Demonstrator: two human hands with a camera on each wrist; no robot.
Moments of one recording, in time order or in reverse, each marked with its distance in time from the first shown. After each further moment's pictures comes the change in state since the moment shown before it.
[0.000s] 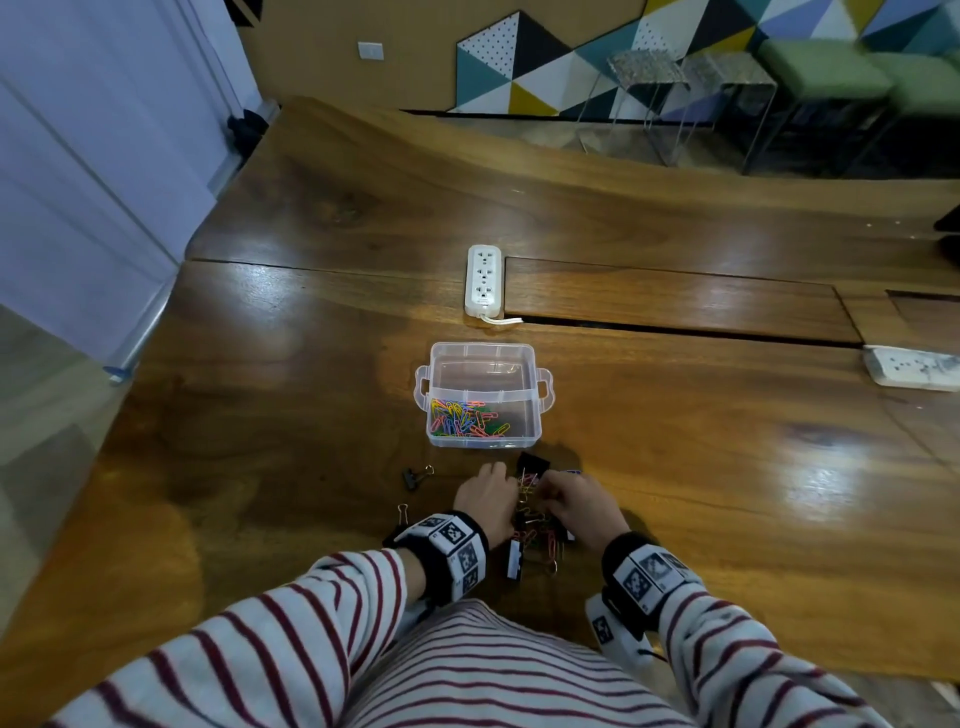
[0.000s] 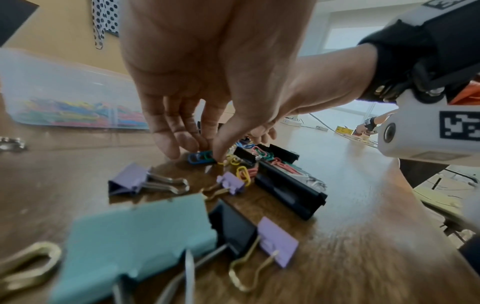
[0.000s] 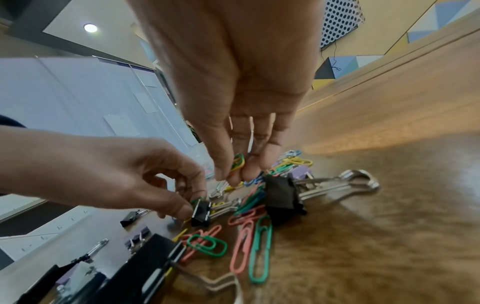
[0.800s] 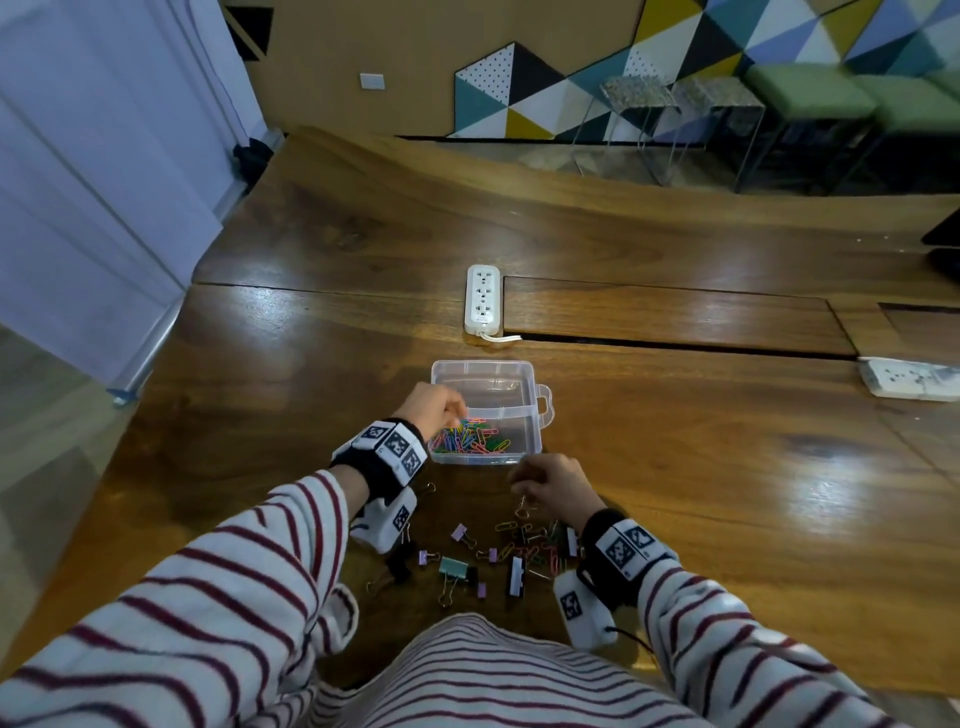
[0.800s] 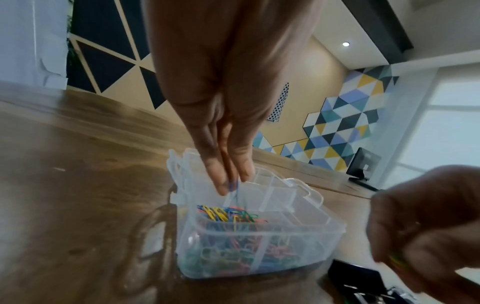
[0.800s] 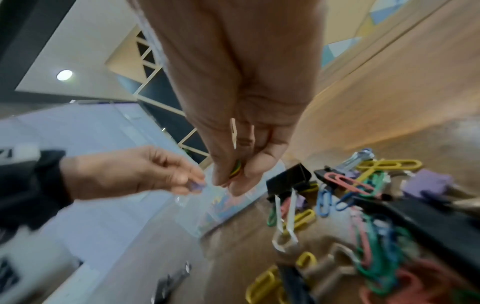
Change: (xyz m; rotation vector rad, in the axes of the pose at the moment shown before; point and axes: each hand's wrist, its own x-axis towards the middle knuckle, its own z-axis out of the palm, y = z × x) left_hand 0.034 -0.087 -0.099 -0.498 0.140 -0.109; right_hand 0.029 -0.027 -0.014 0.371 -0.021 0.007
